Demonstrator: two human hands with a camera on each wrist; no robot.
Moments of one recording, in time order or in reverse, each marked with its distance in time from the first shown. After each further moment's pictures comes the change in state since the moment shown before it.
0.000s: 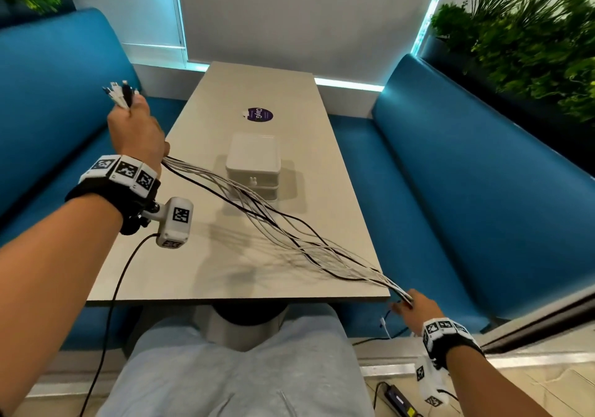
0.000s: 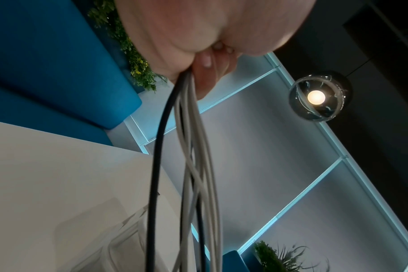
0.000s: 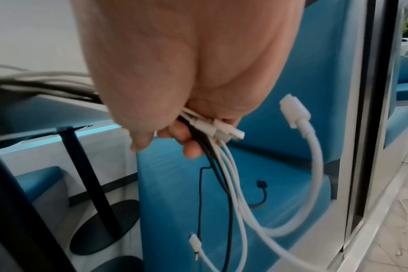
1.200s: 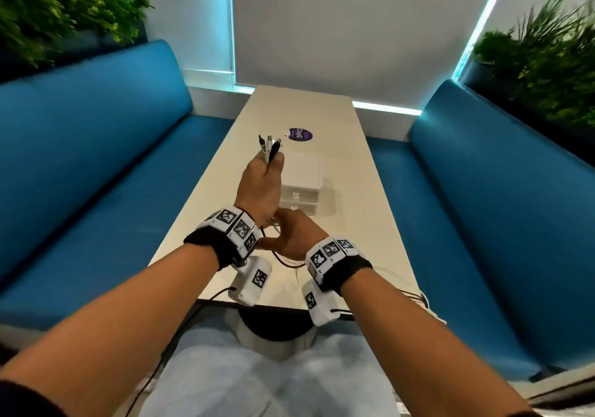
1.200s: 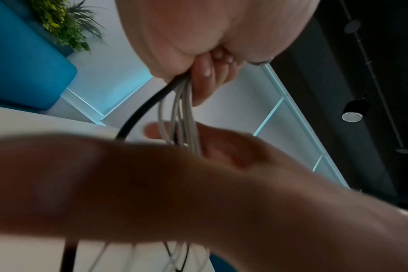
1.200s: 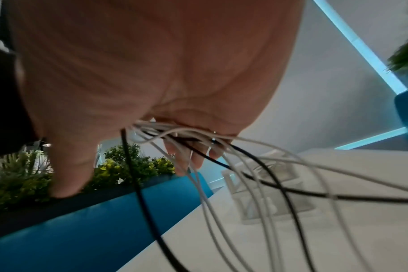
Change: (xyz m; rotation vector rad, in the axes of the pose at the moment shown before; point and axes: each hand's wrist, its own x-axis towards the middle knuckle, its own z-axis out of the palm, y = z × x) left_hand -0.095 -0.021 0.012 0.369 -0.456 0.154; right_hand -0.101 -0.361 -0.028 0.174 -0.098 -0.998
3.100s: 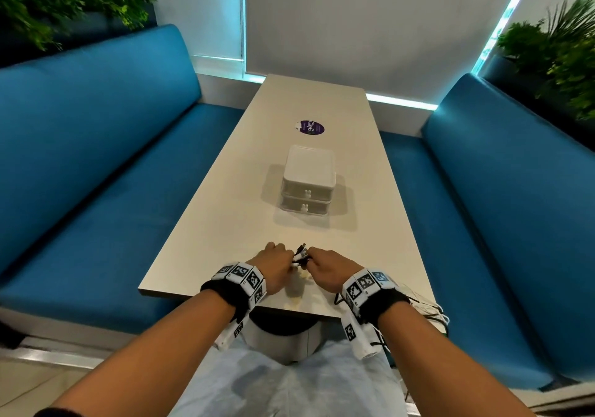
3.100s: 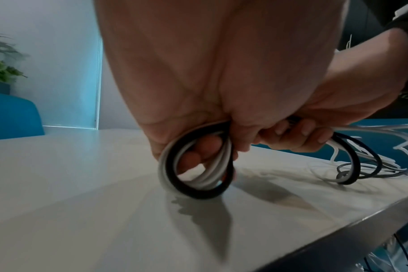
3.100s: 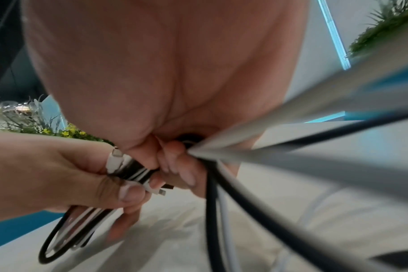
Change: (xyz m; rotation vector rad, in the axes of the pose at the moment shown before) left_hand -0.060 -0.123 0.006 1.063 -0.839 -0.034; right_hand -0.028 0.069 0.023 -0.185 -0.286 0.262
